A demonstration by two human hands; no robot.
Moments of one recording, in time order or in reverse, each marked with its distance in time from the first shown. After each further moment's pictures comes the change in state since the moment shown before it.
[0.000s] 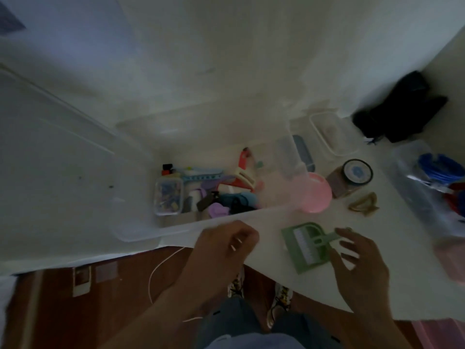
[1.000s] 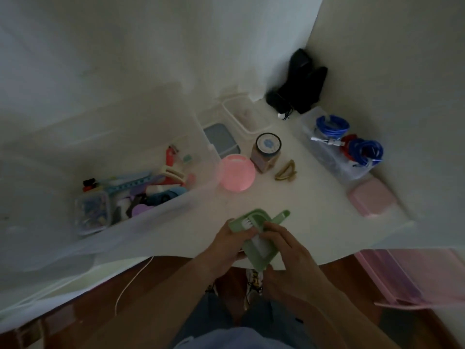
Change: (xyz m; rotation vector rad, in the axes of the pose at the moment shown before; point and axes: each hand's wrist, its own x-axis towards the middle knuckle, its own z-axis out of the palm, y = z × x) left_hand 0.039 0.018 0.180 -0.837 -0.462 -0.541; right_hand -0.028 0.103 -0.025 -0.160 -0.351 -0.483
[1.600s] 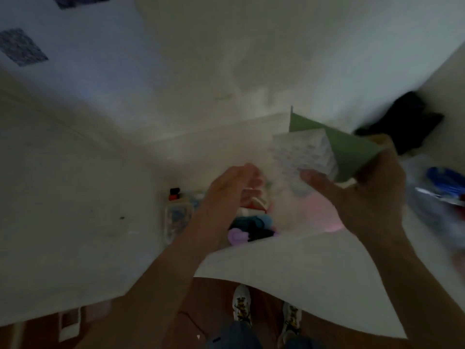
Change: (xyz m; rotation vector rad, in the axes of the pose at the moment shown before) left_hand -0.099 0.184 -0.172 0.026 0.265 0.443; right_hand 0.215 -0.217 -0.061 0.378 0.578 -0.012
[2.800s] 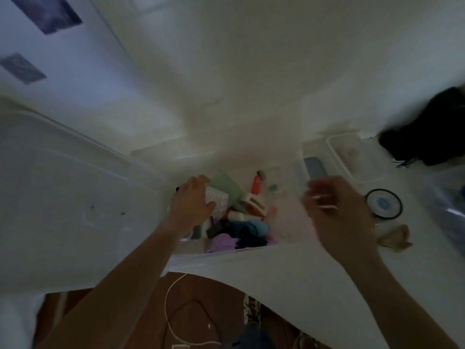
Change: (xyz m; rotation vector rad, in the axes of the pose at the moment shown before) left_hand 0.069 -0.052 -0.046 1.401 0.298 0.024; right_hand 0.013 0.072 -0.010 -0.041 -0.253 0.336
